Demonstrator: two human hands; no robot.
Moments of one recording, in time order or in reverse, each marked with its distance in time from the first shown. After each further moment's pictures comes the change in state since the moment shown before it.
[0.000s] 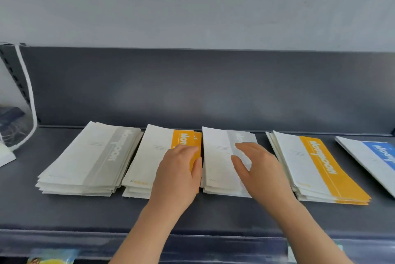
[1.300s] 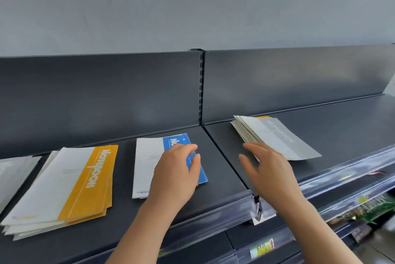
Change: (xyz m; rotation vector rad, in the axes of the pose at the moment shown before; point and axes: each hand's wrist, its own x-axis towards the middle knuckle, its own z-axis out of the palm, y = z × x) left_hand 0.003 0.422 0.273 -0.292 -0.151 0.201; right_hand -0.094 0.416 -0.289 -0.180 0.180 0.338
